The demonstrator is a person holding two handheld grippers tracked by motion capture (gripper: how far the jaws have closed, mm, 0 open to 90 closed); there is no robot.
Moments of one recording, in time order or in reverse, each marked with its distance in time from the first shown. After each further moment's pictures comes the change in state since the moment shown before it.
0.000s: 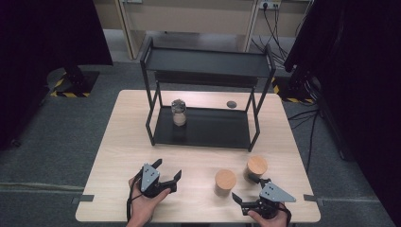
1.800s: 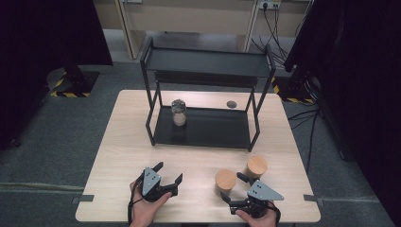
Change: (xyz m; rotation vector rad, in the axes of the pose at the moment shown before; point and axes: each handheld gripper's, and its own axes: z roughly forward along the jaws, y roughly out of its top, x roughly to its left) left arm -0.006 -0.006 0.000 -0.001 -0.002 0.012; right arm 0.026 0.018 0.025 0.009 0.016 0.008
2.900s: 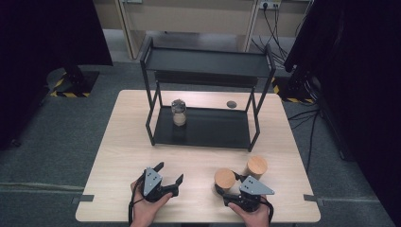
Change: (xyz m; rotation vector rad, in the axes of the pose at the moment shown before) left arm -0.001 0.000 0.001 0.005 -0.004 0.015; right arm 0.003 0.006 0.020 0.021 -0.013 -0.005
